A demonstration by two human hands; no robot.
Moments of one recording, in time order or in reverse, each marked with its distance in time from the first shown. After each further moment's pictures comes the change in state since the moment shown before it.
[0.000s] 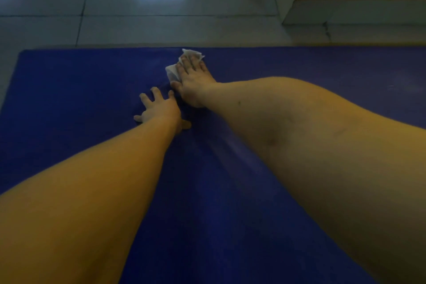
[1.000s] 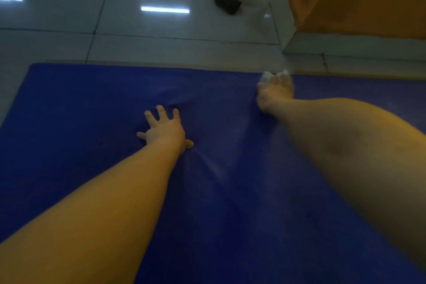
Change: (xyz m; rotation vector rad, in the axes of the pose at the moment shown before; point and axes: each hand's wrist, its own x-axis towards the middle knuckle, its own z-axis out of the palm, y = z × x) left_hand -0.002 -0.007 0.006 0.032 0.014 0.018; right_hand -0.032 0.165 -0.023 -0.106 0.207 0.577
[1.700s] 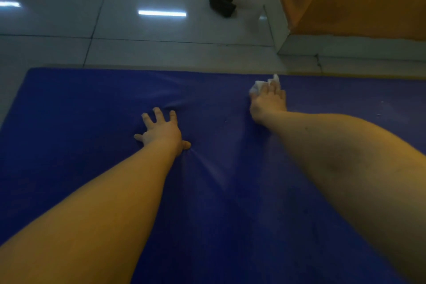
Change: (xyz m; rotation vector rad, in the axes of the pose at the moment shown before) left_hand 0.000 0.000 0.000 0.004 -0.003 0.006; right_hand -0.033 -0.001 0.010 0.173 -0.042 0.007
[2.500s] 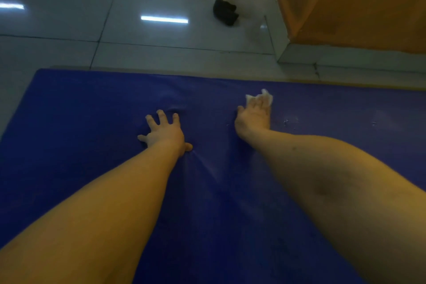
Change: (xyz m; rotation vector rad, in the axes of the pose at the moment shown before) left_hand -0.004 0.001 0.000 0.001 0.009 0.010; right_hand -0.036 -0.030 0.025 0.030 0.073 0.009
